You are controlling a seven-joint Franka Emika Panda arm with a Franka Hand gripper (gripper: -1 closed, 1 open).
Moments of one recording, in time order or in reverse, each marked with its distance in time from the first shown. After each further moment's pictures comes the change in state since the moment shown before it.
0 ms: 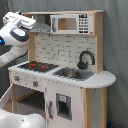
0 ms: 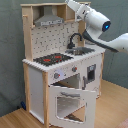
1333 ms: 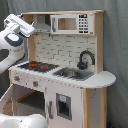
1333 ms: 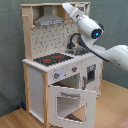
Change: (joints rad) arm -0.100 -0.227 -0.033 0.033 0.103 -0.246 0.299
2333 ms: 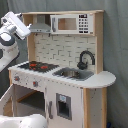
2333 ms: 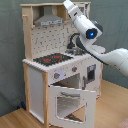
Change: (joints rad) arm -0.008 -0.059 -0.035 0.079 -0.001 -0.254 0.218
